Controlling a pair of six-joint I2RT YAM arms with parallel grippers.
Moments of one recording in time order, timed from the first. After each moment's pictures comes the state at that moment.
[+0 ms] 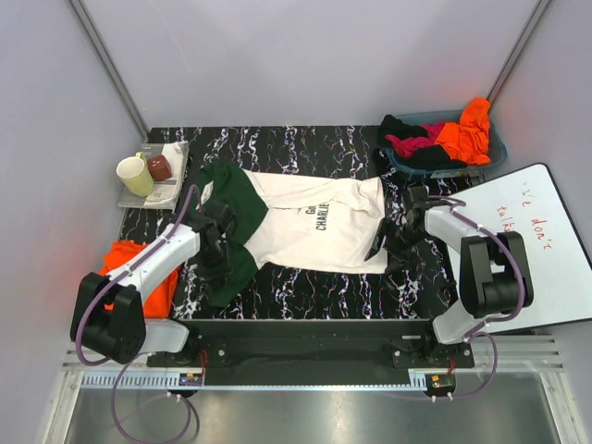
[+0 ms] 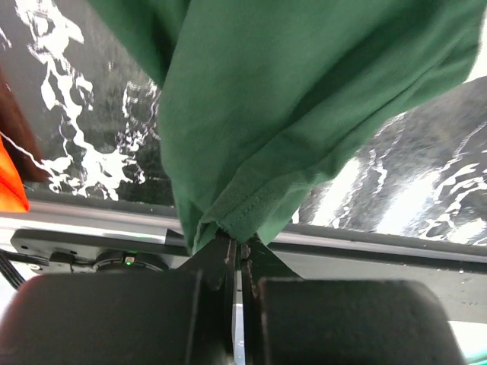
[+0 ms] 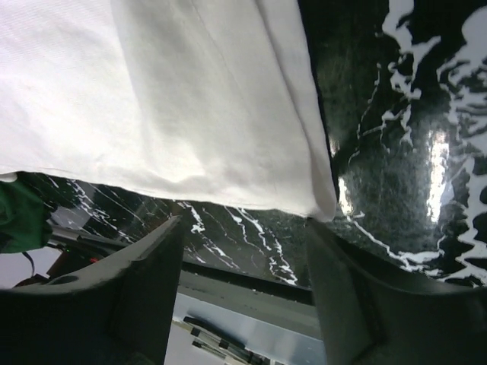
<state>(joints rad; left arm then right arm) -0.37 1.31 0.85 -1.08 -0.03 -0.57 0.13 1.58 0.90 -0.72 -0.39 0.55</state>
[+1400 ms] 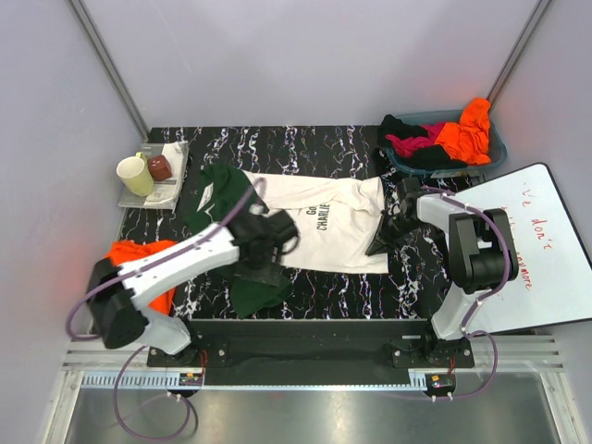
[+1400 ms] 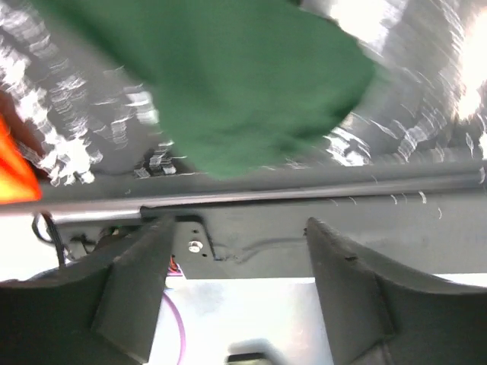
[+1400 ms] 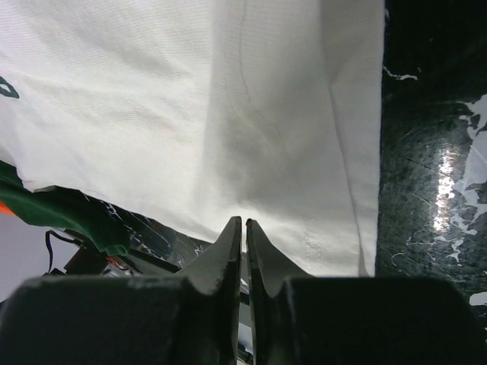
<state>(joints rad) -0.97 1.45 1.25 -1.30 -0.21 -0.77 0.13 1.78 1.02 -0.64 -0.47 0.52</state>
